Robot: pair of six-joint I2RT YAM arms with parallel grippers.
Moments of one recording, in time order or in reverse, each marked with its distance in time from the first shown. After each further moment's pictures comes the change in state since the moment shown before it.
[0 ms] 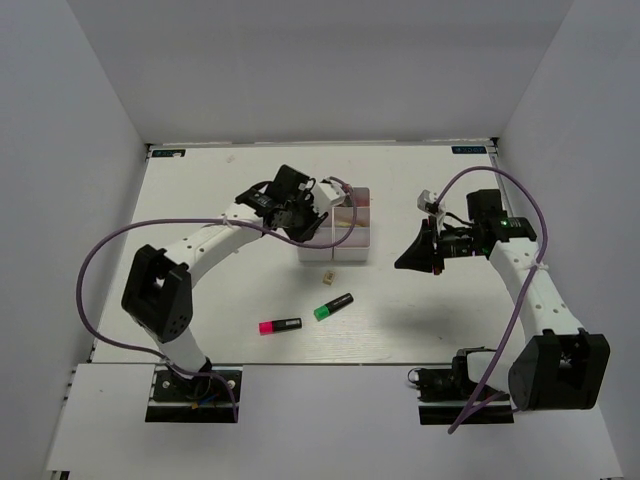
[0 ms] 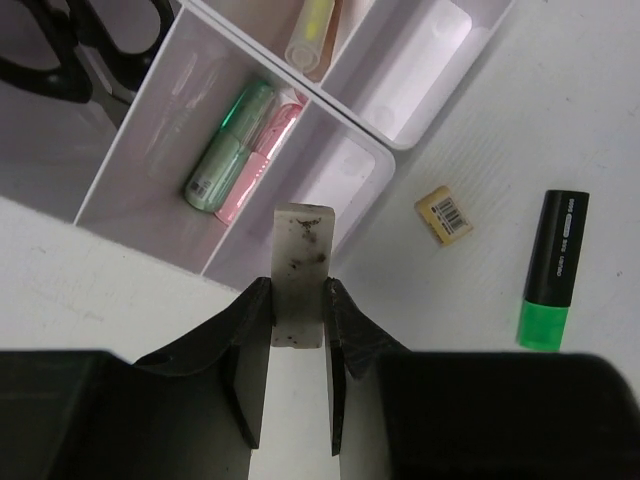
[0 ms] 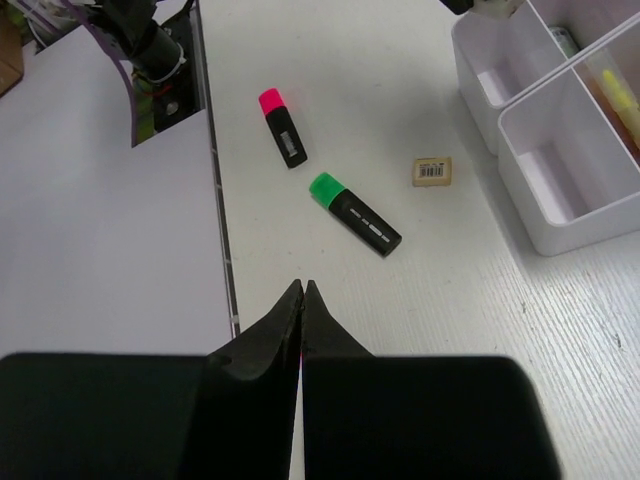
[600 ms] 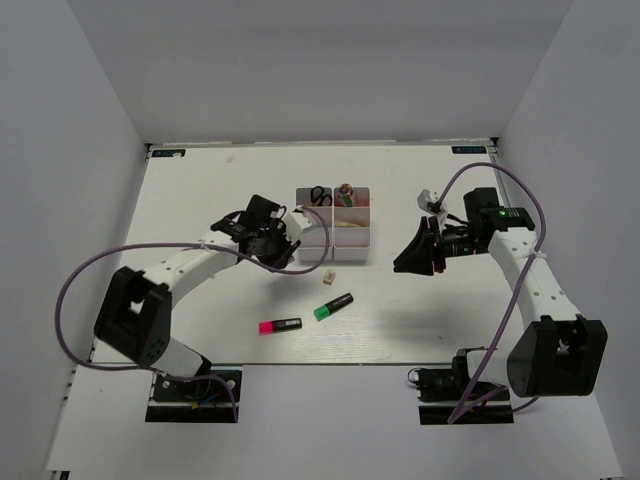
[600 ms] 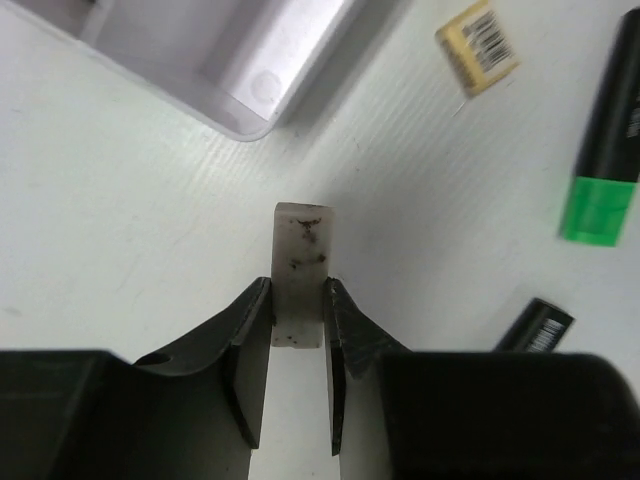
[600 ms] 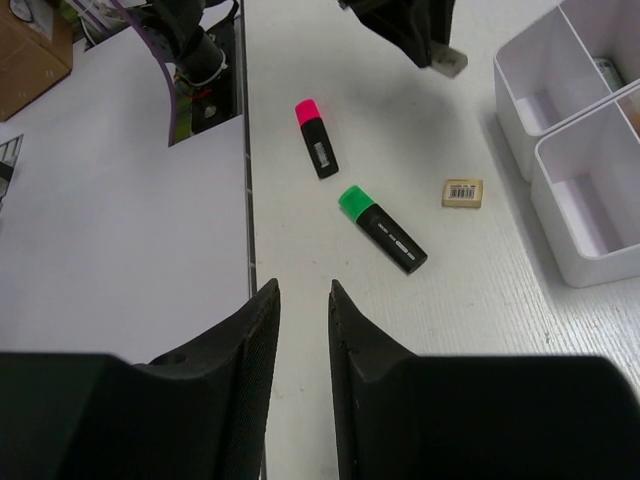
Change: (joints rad) left arm 0.085 -0.109 -0.344 0.082 0.038 0.052; right arm 0.000 0.056 0.055 -0.171 -0.071 -0.181
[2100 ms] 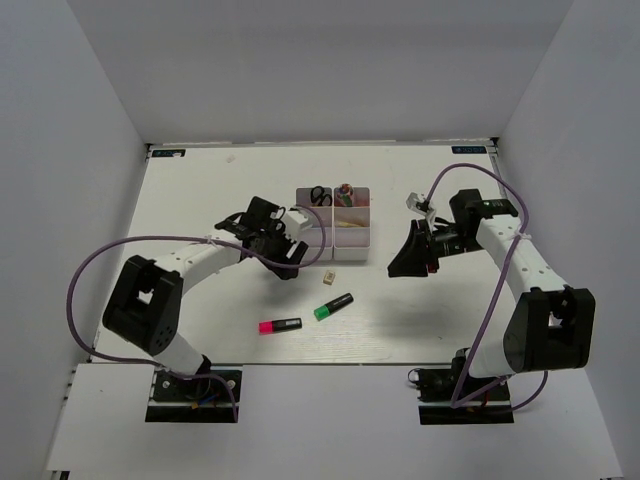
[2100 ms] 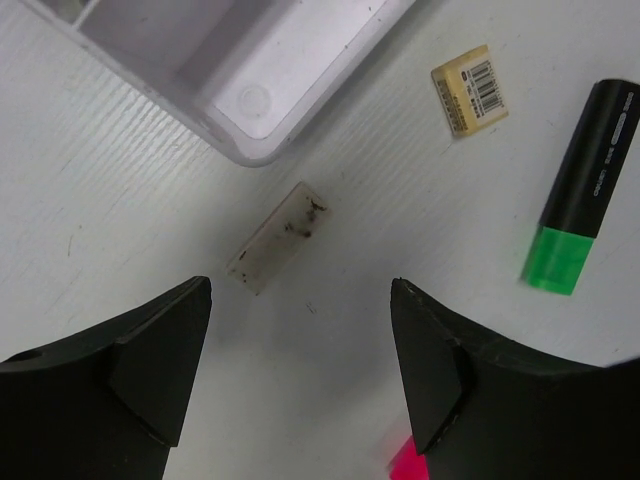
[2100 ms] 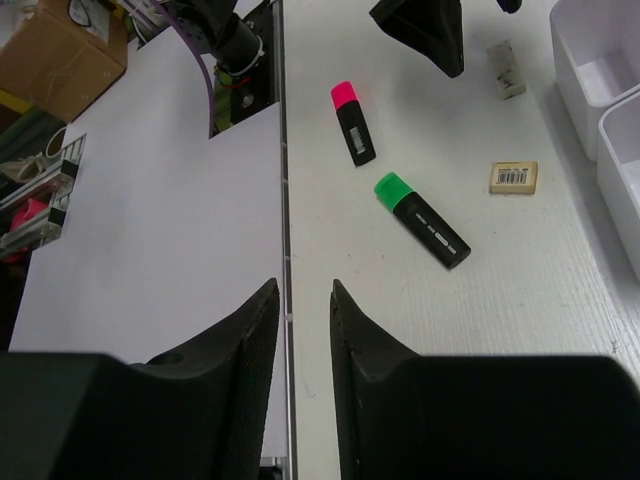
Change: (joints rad) left arm 0.035 0.006 -0.027 0.077 0.070 -0.176; right arm 0.046 0.131 0.023 -0.084 -0.011 -0.048
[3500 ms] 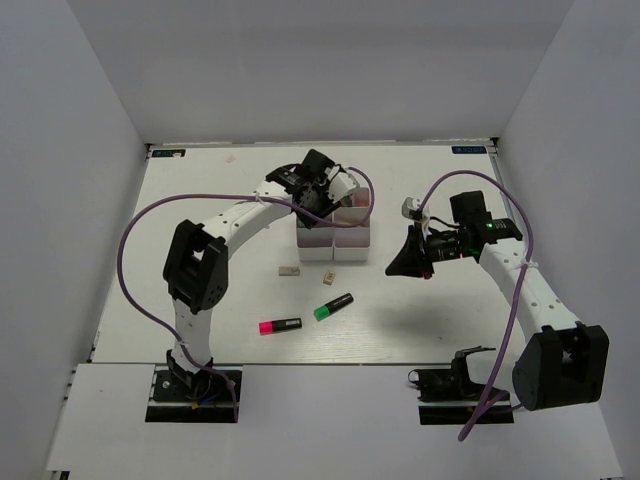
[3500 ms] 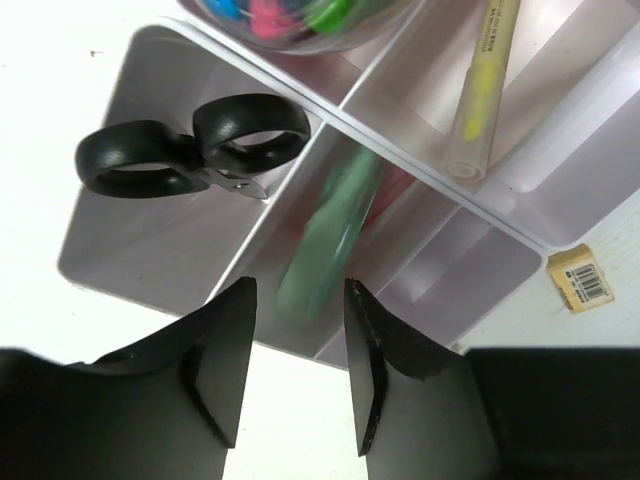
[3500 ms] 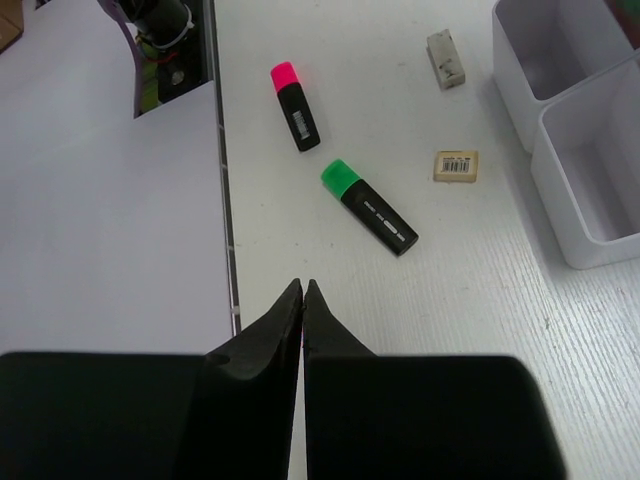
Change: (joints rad) left arm -0.151 0.421 0.752 -0.335 -0.356 0.198; right arm 0.058 -0.183 -0.119 0.341 0.139 0.278
